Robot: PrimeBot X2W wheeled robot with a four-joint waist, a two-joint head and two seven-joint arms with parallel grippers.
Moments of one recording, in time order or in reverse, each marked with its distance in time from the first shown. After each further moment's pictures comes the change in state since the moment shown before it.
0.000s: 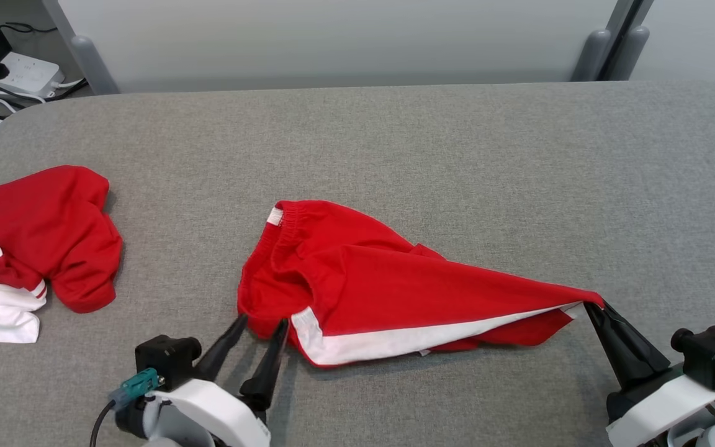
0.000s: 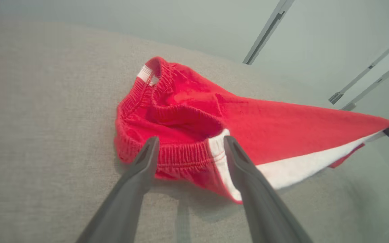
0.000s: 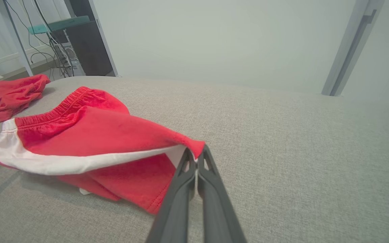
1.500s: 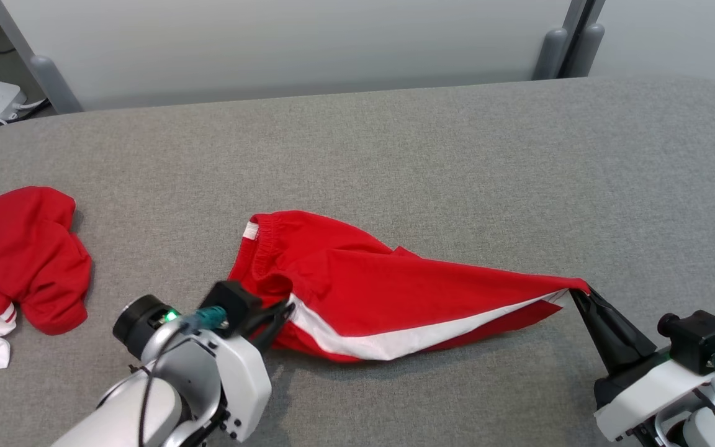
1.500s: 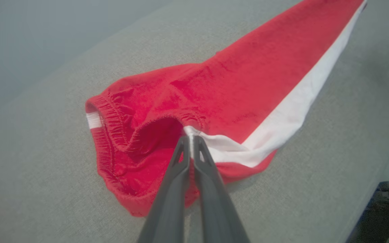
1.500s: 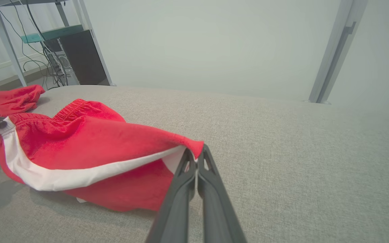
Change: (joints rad) left arm -0.264 0.213 -0.267 -0.123 0.299 -0.044 0.403; right arm -0.059 0.008 0.045 0.019 0.014 0.000 0.000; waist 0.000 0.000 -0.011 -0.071
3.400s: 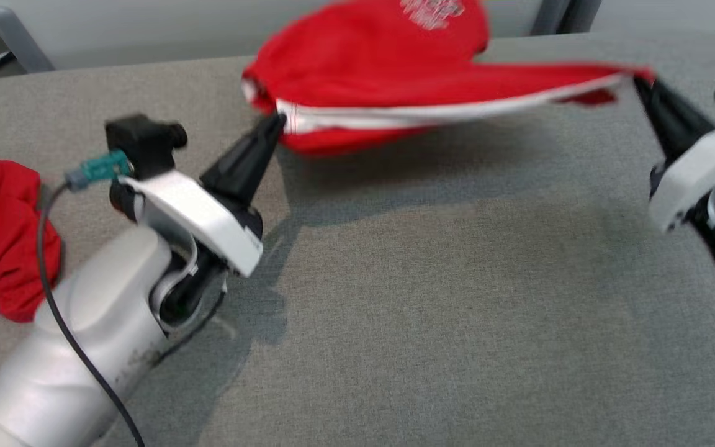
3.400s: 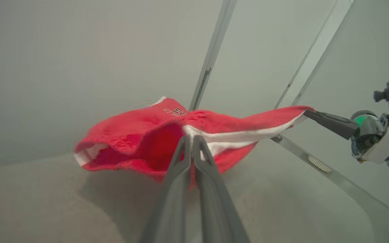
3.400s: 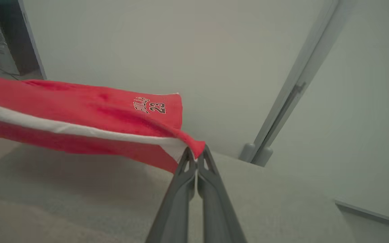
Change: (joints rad) left arm -0.424 -0.126 -0.067 0.385 -0.563 -0.175 -0.495; right arm -0.786 -0.129 0.425 0.510 0.247 0.003 0.016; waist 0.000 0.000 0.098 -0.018
